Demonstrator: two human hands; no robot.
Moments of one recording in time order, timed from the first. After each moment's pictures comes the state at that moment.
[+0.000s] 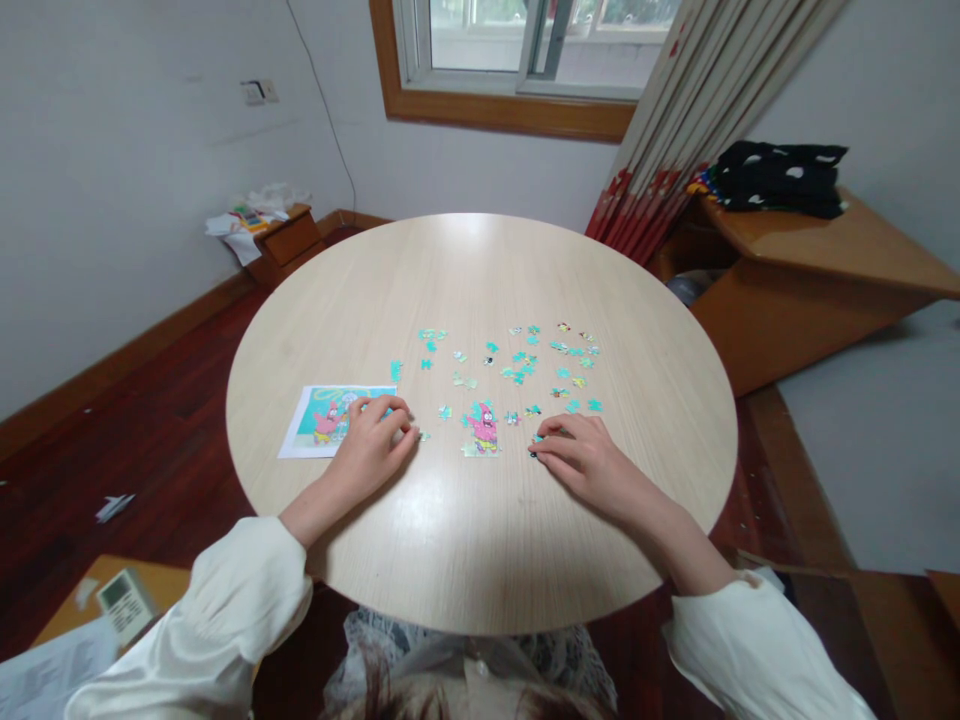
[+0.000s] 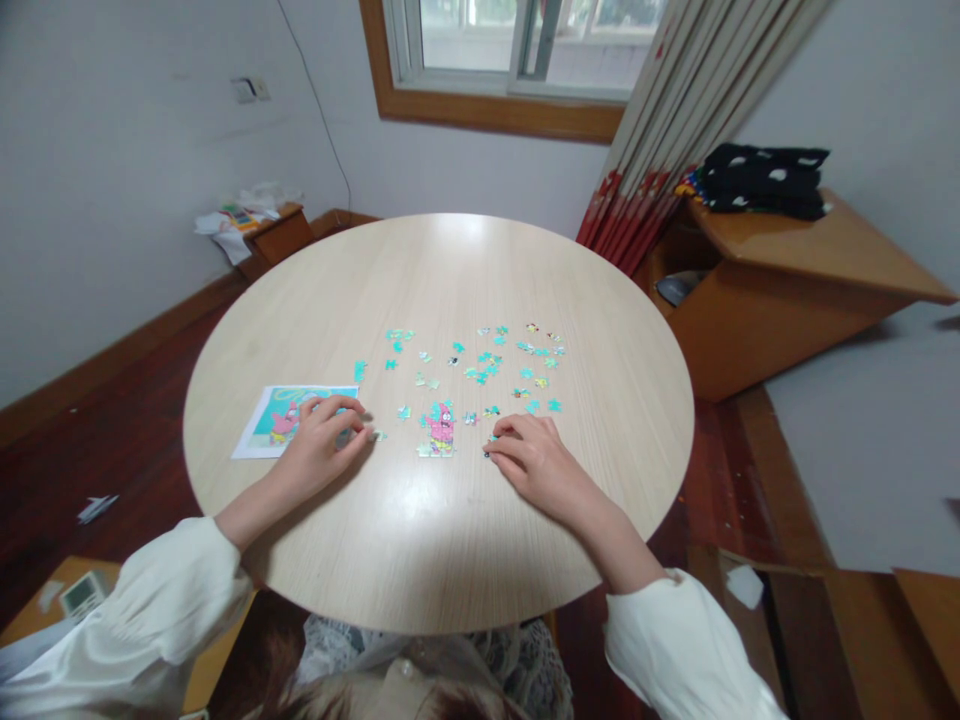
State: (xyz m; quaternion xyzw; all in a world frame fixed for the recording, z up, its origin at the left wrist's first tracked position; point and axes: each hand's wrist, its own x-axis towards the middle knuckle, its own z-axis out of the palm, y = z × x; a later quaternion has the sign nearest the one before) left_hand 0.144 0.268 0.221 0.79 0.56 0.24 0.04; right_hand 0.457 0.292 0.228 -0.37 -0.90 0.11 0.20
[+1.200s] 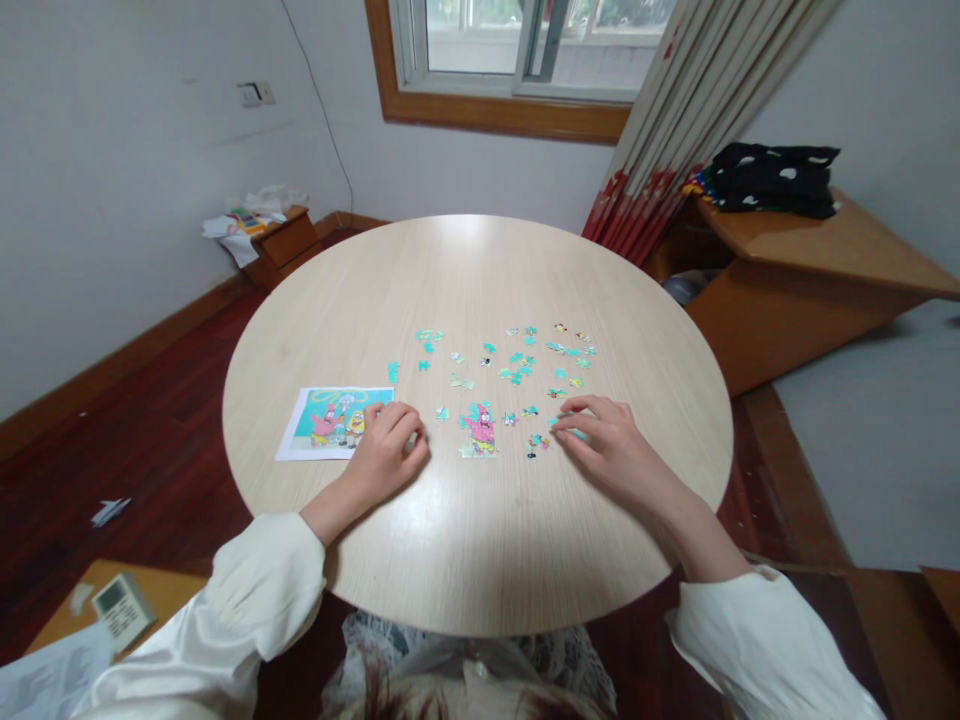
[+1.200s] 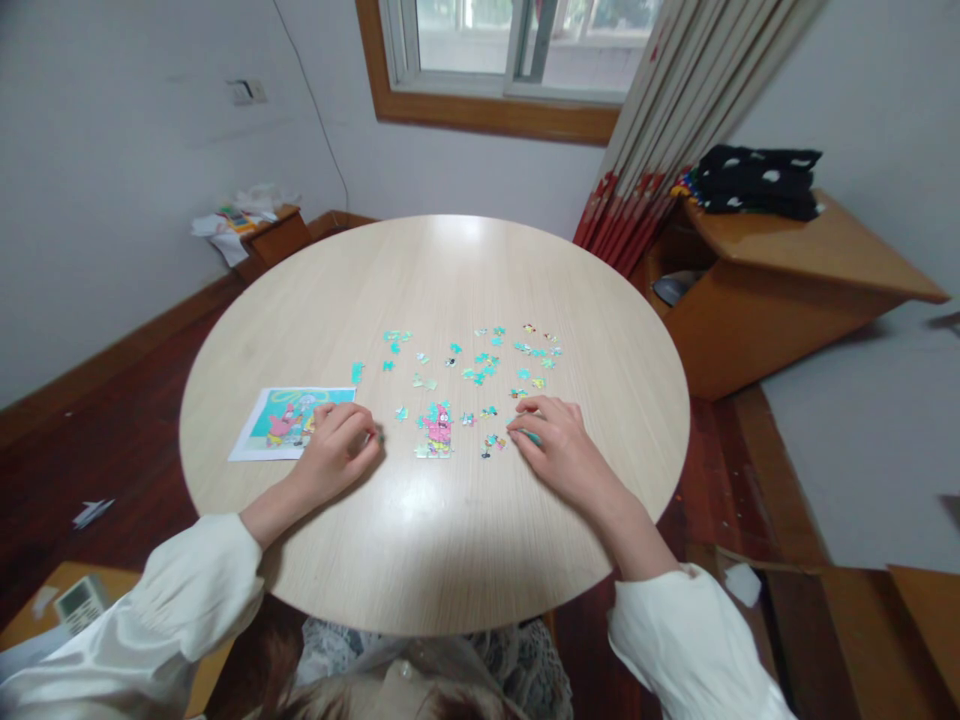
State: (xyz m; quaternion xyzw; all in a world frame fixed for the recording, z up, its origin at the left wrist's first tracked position) left_hand 0.159 0.268 0.212 0.81 0.49 0.32 -0.04; right_hand 0.474 0.305 0.229 -0.44 -0.87 0.06 0.23
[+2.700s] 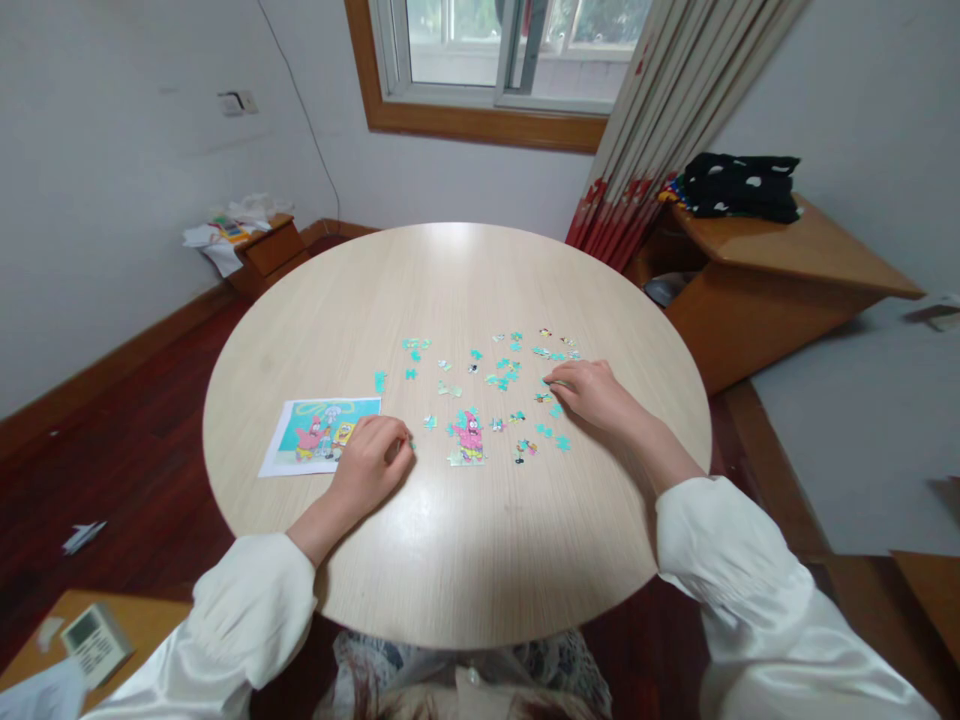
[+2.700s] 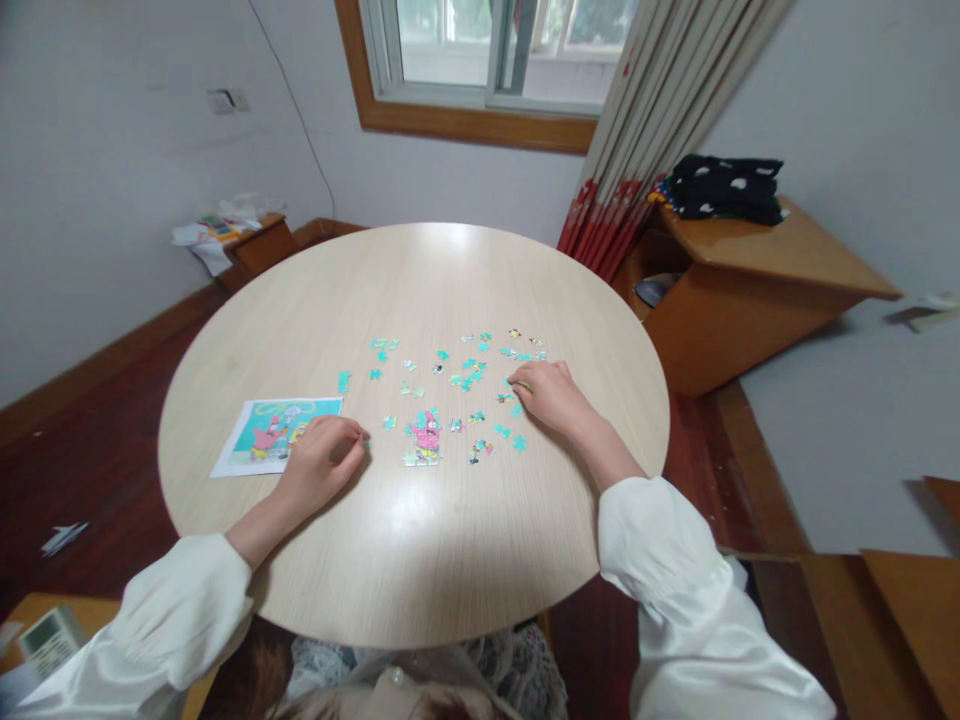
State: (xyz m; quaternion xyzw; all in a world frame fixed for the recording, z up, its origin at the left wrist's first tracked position) left_hand 0.157 0.270 0.208 0.79 0.48 0.37 -0.01; right_hand 0.487 0.390 0.225 -0.49 -0.86 0.07 0.12
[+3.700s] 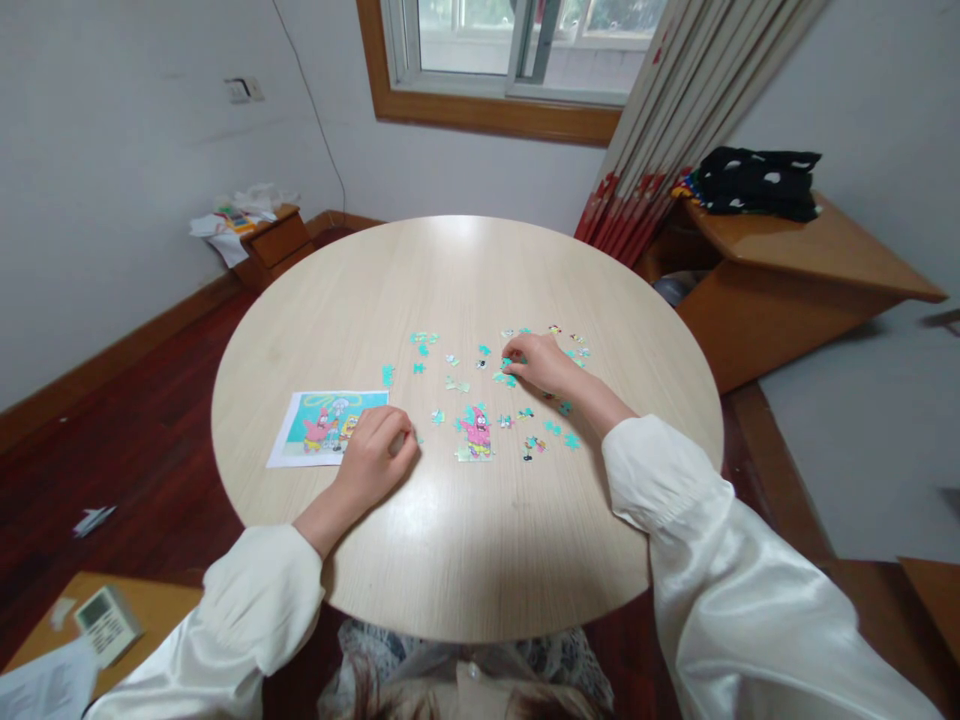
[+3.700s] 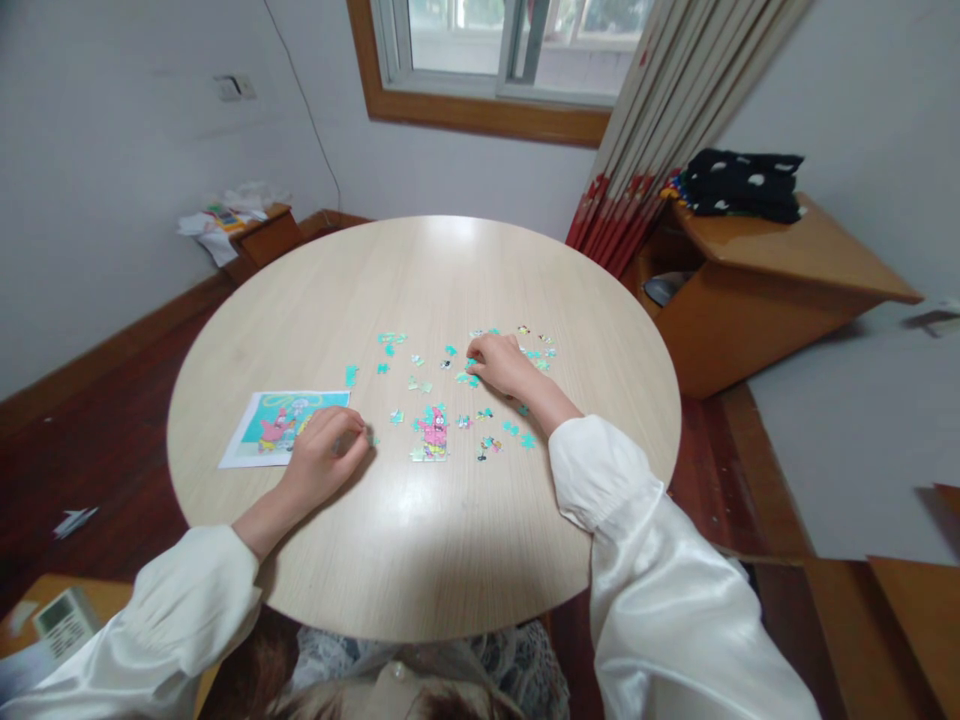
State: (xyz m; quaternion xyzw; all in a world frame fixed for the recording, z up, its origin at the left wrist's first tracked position) left_hand 0.156 0.270 0.210 0.77 0.52 0.38 0.02; right_hand 0.412 0.433 0.233 -0.47 -0.86 0.13 0.11
